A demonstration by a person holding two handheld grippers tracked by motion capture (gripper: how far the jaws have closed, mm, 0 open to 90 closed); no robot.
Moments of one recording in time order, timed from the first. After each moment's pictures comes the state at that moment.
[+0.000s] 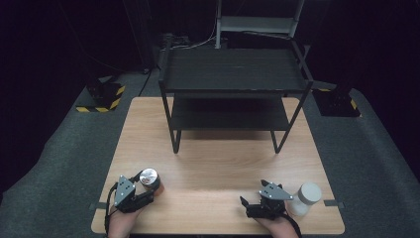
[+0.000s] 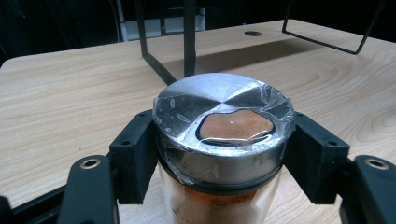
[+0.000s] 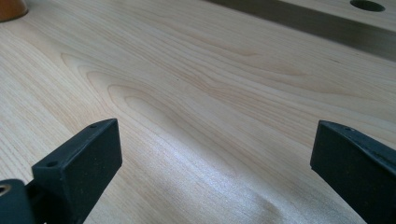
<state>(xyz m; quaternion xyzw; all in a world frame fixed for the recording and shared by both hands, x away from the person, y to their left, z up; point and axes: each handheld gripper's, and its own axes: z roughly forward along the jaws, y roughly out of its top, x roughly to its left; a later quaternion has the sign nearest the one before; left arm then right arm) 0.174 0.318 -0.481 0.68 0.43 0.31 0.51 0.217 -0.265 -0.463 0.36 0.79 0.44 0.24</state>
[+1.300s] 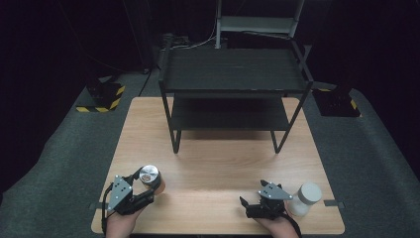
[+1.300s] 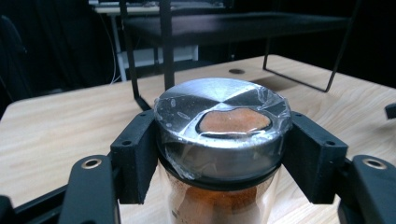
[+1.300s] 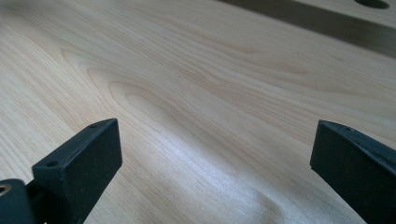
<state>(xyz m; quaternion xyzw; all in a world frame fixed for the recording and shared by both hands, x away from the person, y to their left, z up) 0.154 0.309 -0.441 0.66 0.39 0.33 0.55 0.219 -0.262 -0.461 0.36 0.79 0.43 0.24</state>
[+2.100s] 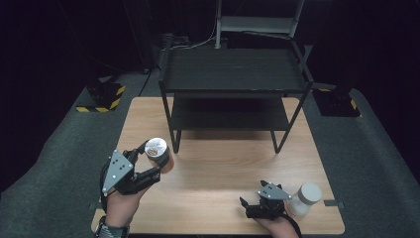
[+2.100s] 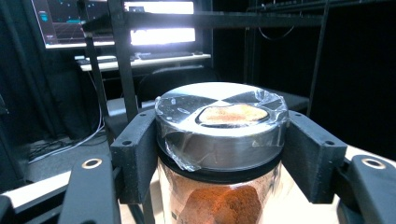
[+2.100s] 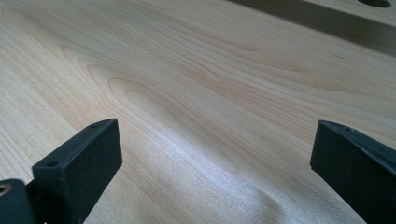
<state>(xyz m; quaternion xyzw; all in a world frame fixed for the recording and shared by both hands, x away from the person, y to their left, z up) 0.177 0.290 -0.364 0.63 0.34 0.34 0.60 0.219 -0.263 -0.461 0.36 0.80 0.43 0.24</state>
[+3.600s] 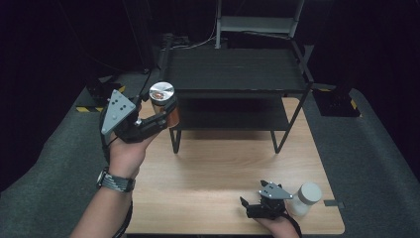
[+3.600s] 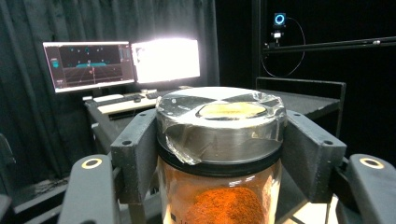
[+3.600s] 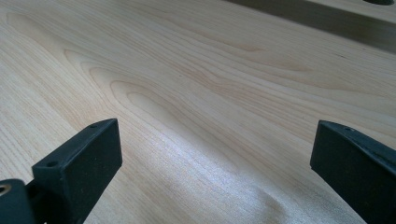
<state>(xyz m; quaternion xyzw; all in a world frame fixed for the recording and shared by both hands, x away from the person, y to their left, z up) 0.238 0.262 -0.262 0.61 0.31 0.38 0.63 0.221 -0.267 -0.462 0.36 0.79 0.43 0.23</state>
